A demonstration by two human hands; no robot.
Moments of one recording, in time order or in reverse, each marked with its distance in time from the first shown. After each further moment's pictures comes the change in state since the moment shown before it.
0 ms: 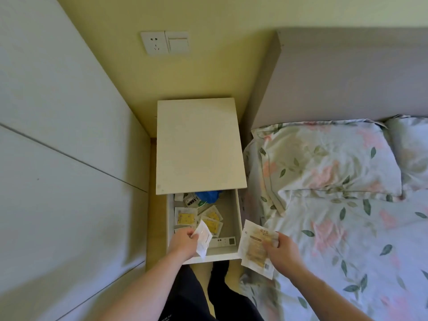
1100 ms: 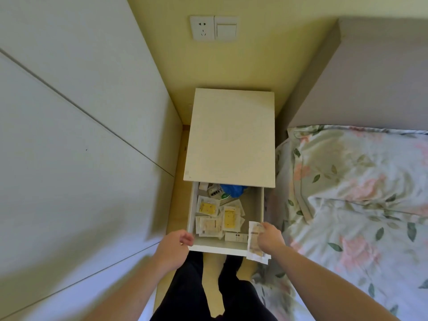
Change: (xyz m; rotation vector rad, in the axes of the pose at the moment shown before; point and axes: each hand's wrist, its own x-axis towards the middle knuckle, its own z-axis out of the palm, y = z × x) left_hand -0.068 -0.056 -0.055 -0.044 0.022 -0.035; right_hand 0.072 -0.028 0.088 -0.291 -0.231 -0.021
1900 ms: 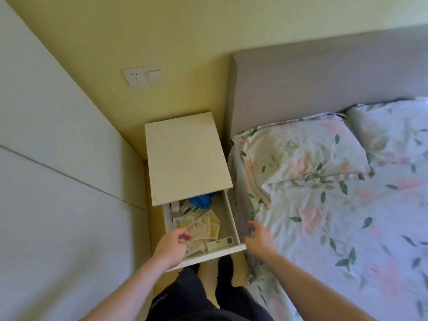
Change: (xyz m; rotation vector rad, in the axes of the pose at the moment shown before) left_hand -0.052 0.085 0.003 0.190 -0.085 0.322; right_hand -0.145 0.047 -0.040 0.299 0.185 -0.019
